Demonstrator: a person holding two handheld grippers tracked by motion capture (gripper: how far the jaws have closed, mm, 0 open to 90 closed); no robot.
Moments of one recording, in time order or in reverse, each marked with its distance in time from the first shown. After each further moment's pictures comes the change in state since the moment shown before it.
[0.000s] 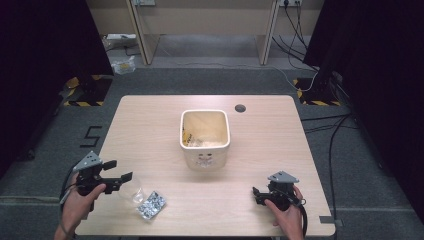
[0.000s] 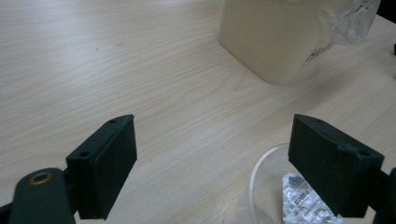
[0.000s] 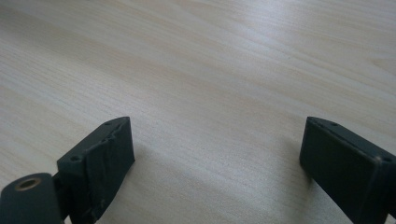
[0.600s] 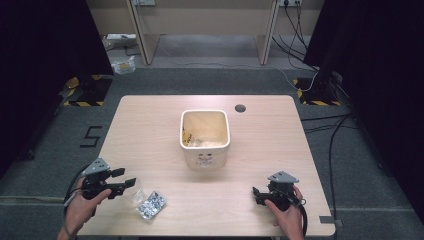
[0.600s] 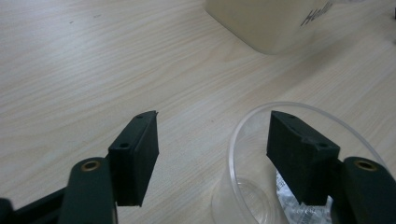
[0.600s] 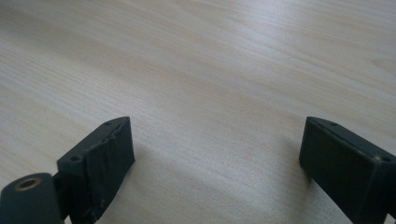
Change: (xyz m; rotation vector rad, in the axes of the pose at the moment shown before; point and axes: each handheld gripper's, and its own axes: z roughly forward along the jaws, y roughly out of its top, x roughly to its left) left arm -0.007 -0.013 0.013 0.090 -0.021 0.042; right arm 0.000 0.000 0.000 0.000 0.000 -0.001
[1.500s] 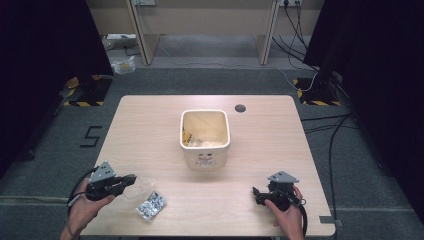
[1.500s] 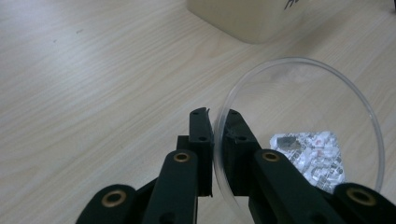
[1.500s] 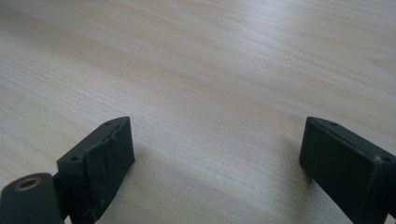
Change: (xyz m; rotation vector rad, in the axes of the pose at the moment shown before) left arm -0.015 -0.004 0.004 -0.026 0.008 0.136; right arm 0.000 0.000 0.000 0.000 0.001 -0.001
